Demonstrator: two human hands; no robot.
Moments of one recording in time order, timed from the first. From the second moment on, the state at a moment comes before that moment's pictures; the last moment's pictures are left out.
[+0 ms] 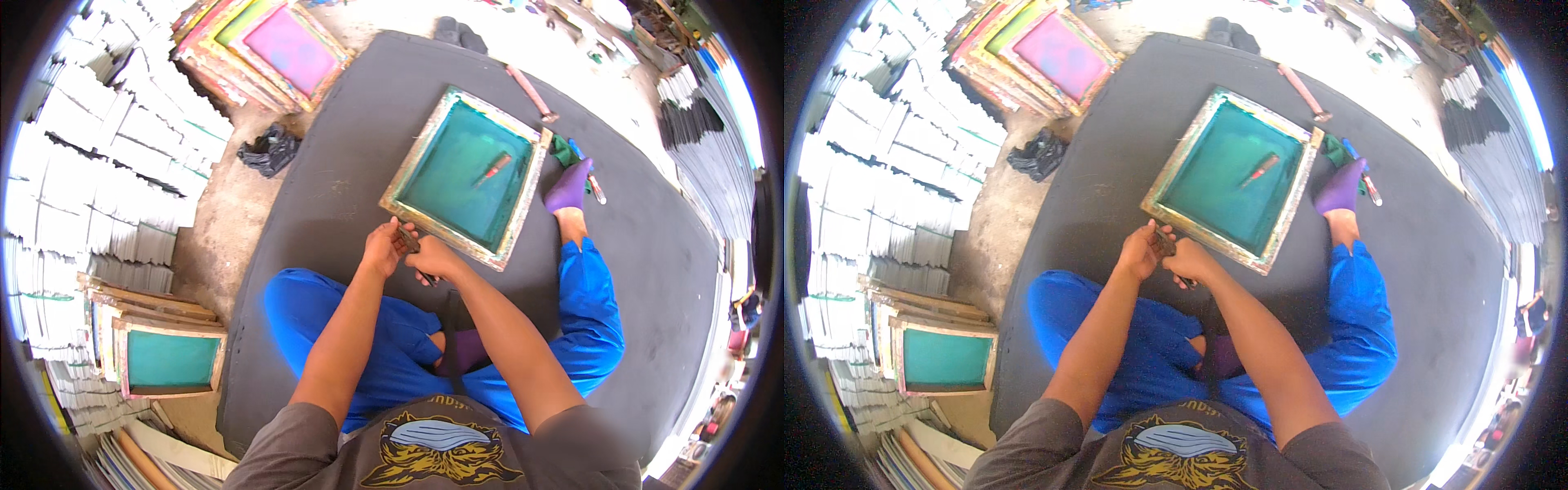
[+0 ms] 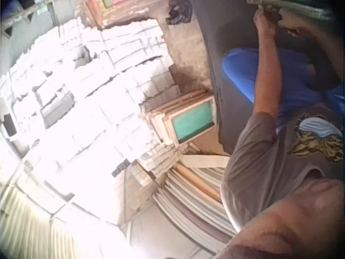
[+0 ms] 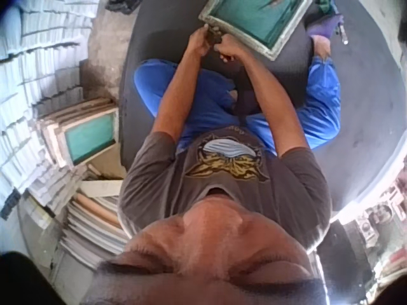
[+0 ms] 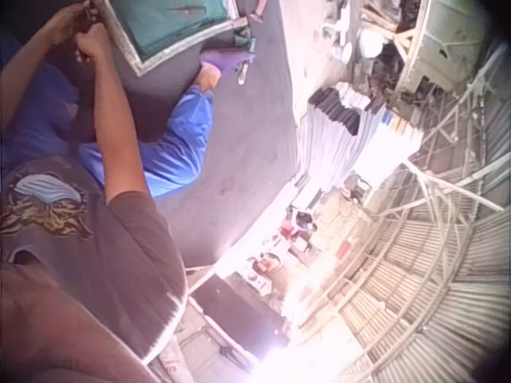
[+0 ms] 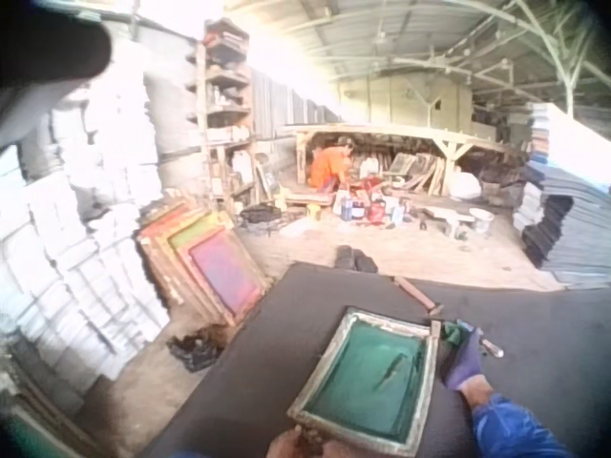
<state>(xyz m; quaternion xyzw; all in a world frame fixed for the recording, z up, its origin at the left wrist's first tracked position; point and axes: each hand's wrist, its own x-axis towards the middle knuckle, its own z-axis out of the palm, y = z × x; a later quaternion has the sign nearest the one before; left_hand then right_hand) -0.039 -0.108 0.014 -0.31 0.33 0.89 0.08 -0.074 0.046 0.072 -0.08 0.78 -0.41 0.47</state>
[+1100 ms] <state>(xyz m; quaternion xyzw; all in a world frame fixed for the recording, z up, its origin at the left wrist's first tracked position) -0.027 -0.155 0.026 -0.27 0.72 0.63 0.10 -0.059 0.037 0.044 -0.02 0.63 -0.48 0.61</state>
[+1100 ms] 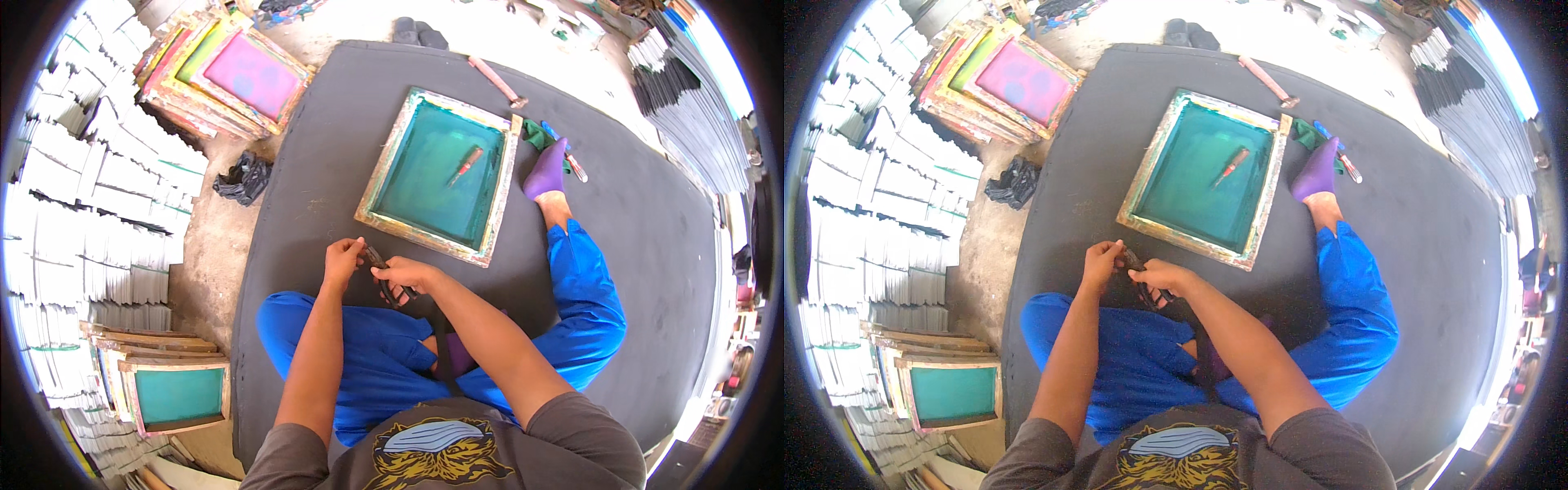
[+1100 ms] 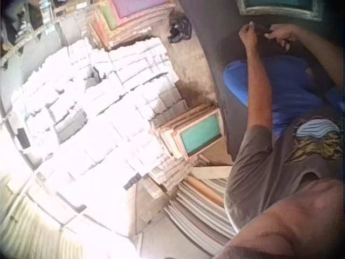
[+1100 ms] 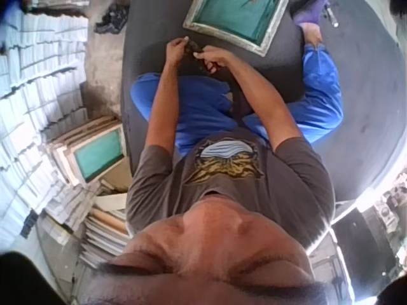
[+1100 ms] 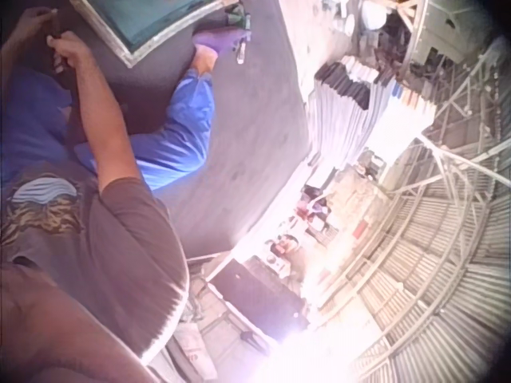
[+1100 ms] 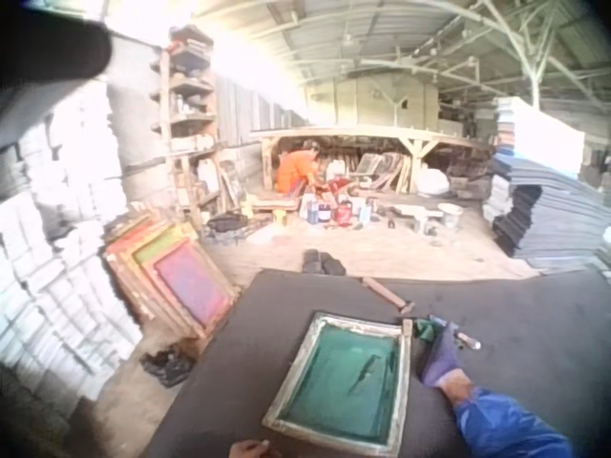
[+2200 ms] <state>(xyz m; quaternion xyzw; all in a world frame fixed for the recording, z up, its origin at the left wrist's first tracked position) -0.039 -0.105 0.014 -0.04 0.88 0.45 0.11 -0.122 0.178 0.104 -0.06 0.83 0.01 0.55</state>
